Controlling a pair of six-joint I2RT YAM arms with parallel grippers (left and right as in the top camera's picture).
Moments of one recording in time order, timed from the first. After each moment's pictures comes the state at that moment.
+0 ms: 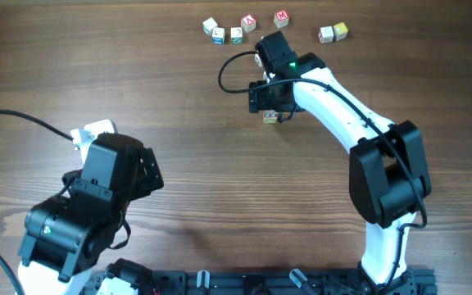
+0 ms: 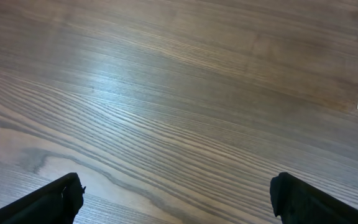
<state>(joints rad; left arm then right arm) -0.37 0.91 1.18 -1.30 -0.40 -0.57 0.46 2.08 1.63 -0.82 0.02 0.39</state>
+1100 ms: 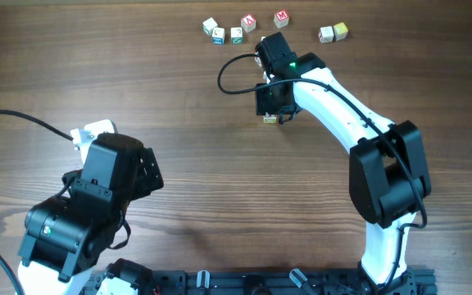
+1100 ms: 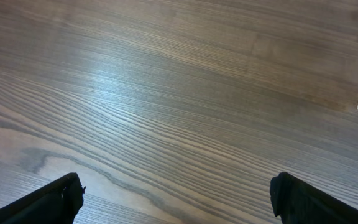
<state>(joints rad) -0.37 0.91 1.18 -1.30 -0.40 -0.57 0.46 2.08 1.63 -0.85 -0.01 0.37</state>
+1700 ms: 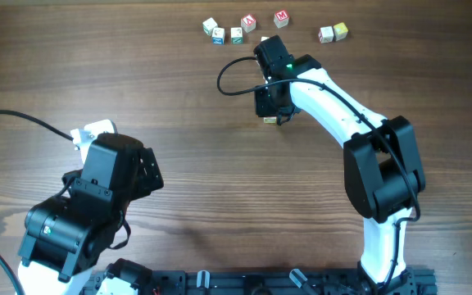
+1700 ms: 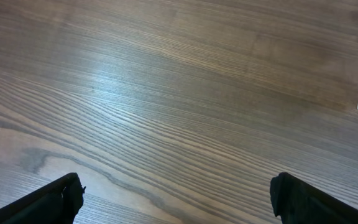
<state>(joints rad) -0.37 0.91 1.18 -1.30 -0.40 -0.57 0.46 2.12 1.63 -0.83 -0.01 0.38</state>
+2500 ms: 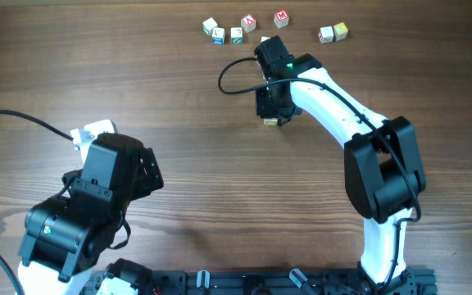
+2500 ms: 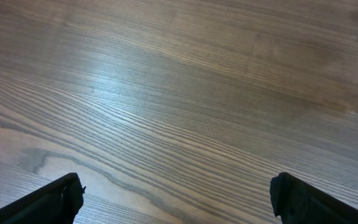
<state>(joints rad) -0.37 0.91 1.18 -1.30 -0.40 -0.57 0.46 2.12 1.63 -0.87 -0.01 0.40</state>
